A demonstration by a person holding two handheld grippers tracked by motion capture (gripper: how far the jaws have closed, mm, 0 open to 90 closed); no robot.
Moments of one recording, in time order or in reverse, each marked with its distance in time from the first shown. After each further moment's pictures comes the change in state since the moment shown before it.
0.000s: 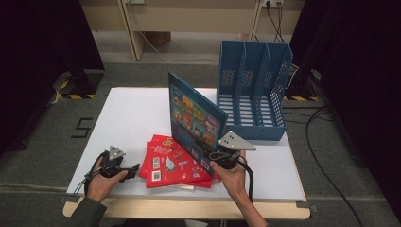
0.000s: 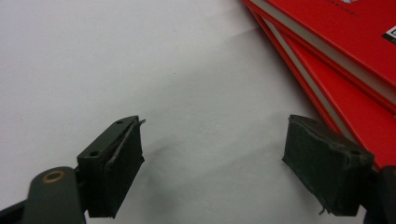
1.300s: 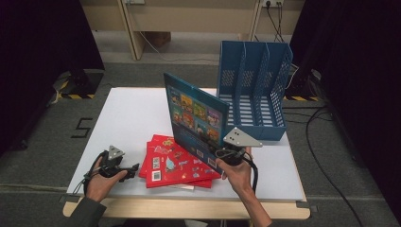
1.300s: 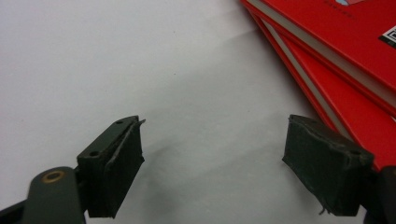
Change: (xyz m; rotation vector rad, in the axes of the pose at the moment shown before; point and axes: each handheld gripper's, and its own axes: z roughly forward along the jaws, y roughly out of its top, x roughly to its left) left arm 0.002 0.000 -0.001 -0.006 -0.005 -0.003; right arm -0.010 0.014 -0.011 -0.009 0.020 -0.039
